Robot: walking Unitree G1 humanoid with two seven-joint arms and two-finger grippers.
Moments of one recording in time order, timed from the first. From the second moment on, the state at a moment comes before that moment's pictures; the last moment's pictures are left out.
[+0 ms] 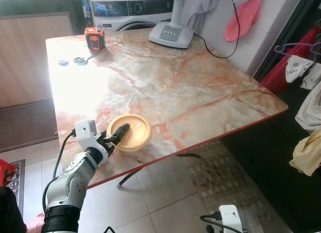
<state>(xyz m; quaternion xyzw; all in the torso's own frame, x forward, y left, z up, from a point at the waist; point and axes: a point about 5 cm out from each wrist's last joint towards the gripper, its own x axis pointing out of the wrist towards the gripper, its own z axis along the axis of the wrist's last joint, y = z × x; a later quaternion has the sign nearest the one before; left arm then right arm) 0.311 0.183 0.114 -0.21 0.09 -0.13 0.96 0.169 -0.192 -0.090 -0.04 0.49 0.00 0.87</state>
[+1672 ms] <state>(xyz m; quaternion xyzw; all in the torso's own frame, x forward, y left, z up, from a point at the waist) 0.312 0.184 0.110 -0.23 0.08 -0.14 0.96 0.171 -0.191 -0.089 -0.04 0.49 0.00 0.87</state>
